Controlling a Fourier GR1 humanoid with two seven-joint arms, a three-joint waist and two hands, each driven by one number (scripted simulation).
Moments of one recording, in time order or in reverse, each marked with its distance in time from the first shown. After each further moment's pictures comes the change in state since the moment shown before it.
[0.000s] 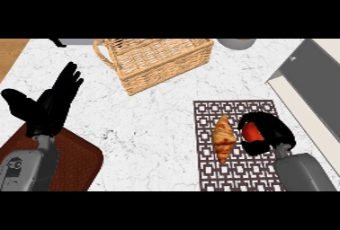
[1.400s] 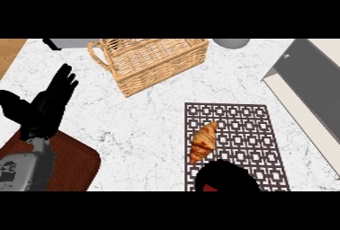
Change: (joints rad) left arm 0.021 -0.002 0.026 -0.028 -0.011 0.000 0.031; right arm 0.398 0.245 0.568 -0.824 0.455 -0.289 0.278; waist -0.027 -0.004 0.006
